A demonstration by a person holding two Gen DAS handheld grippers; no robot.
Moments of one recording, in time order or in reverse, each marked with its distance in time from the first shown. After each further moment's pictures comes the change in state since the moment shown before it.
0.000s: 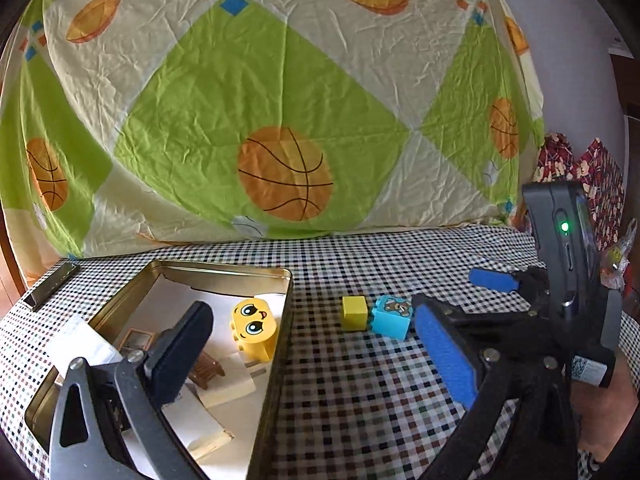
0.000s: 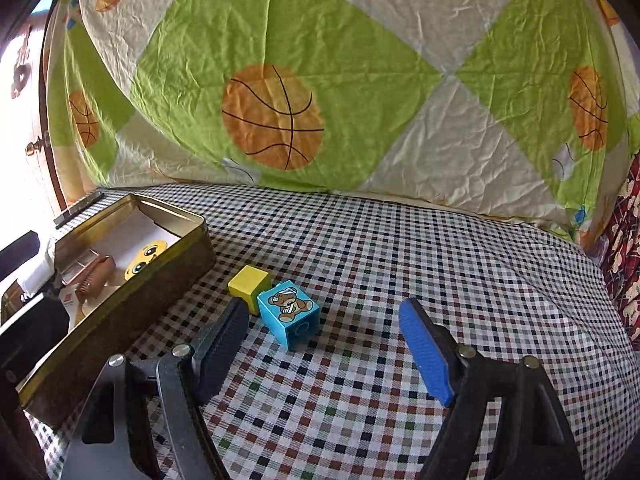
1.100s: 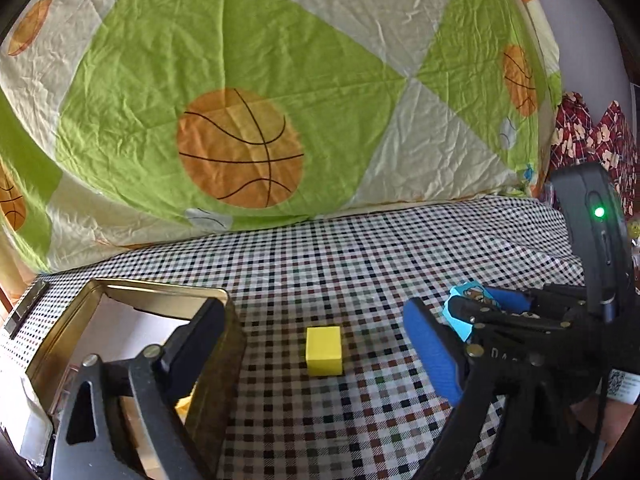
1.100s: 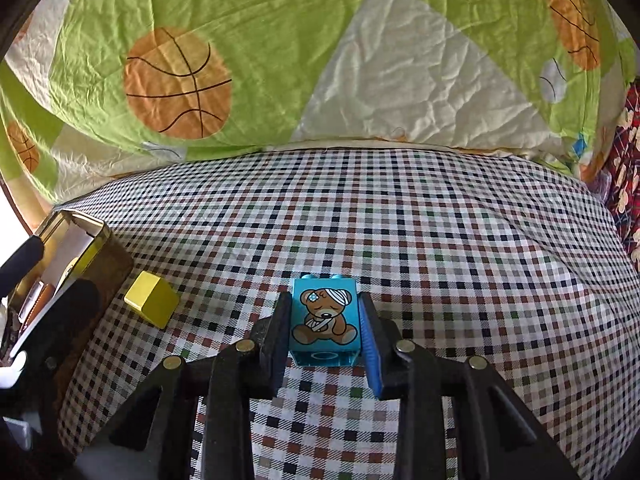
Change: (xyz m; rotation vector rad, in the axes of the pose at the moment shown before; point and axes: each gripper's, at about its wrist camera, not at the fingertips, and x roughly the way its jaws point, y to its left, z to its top) left arm 0.100 -0.051 0.019 0.086 0.130 0.011; right arm 0.052 -0.075 -0.003 0.210 0.168 -0.025
